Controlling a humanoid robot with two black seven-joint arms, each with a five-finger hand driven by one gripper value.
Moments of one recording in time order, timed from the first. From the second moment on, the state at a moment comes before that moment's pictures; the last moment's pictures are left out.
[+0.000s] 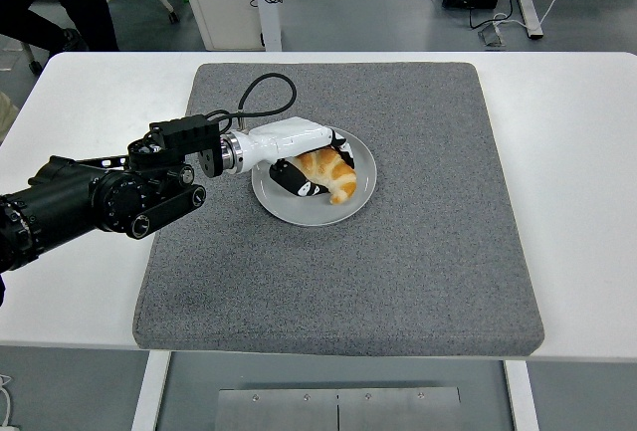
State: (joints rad) left arm -1.15 0.15 0.09 -0.68 1.26 0.11 -0.47; right arm -0.14 0.00 0.02 0.15 -0.10 0.03 0.41
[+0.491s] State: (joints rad) left arm -1.16 0.16 0.09 -0.68 1.21 0.10 -0.49; right arm -0.14 0.00 0.02 0.15 -0.10 0.03 0.41
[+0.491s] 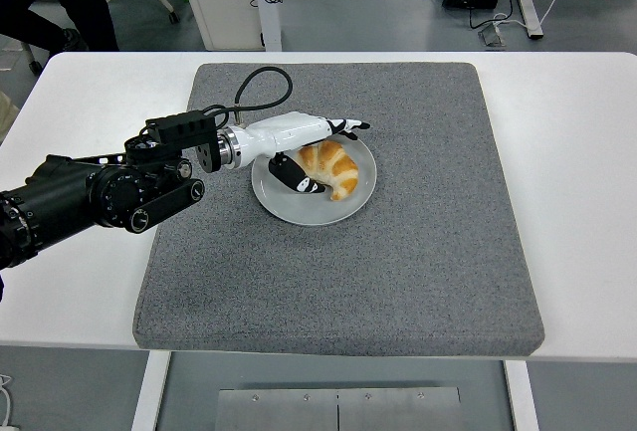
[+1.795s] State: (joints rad) left arm -1.28 0.35 -0.19 -0.80 0.22 0.10 -0.34; right arm -0.14 0.00 0.02 0.15 -0.10 0.03 0.41
